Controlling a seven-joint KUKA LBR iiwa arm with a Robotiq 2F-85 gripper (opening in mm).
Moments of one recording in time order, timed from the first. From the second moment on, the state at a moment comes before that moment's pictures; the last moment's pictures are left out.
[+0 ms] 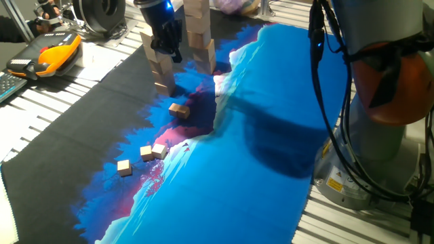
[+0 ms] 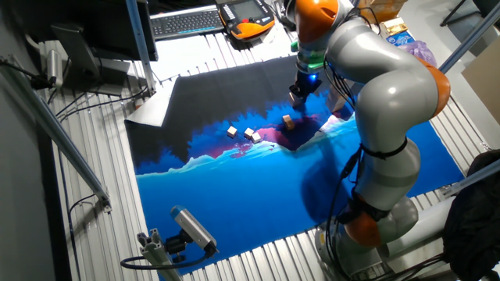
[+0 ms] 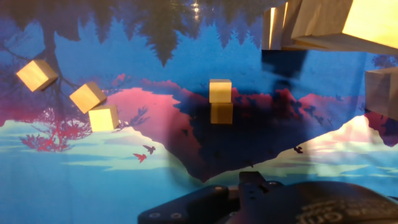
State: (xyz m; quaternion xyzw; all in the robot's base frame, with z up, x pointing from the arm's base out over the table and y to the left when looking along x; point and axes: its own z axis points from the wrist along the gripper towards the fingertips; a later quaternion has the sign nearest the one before) arm 0.515 0.001 0.236 0.02 -0.99 0.02 0.11
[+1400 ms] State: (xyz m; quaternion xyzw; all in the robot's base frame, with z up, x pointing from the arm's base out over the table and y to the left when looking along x) arm 0.515 0.000 0.236 -0.05 -1.00 -0.01 0.03
